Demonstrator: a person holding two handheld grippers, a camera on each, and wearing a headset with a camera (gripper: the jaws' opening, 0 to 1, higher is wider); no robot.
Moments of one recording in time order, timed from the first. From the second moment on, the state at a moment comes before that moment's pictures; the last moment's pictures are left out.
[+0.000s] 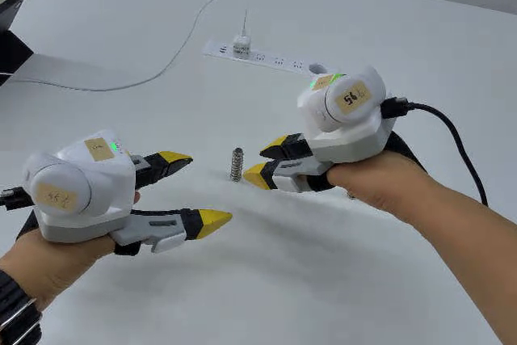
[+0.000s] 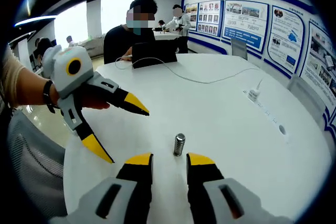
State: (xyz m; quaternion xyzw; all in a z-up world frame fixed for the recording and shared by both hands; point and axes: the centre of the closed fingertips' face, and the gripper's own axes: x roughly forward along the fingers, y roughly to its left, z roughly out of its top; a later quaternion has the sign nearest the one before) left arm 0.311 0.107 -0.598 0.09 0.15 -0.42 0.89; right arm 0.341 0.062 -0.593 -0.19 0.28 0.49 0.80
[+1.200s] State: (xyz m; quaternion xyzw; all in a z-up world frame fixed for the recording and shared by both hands) left arm 0.298 0.095 -0.593 0.08 0.15 -0.43 0.88; right arm 0.297 -0.045 -0.589 -0.13 0.27 0.41 0.86
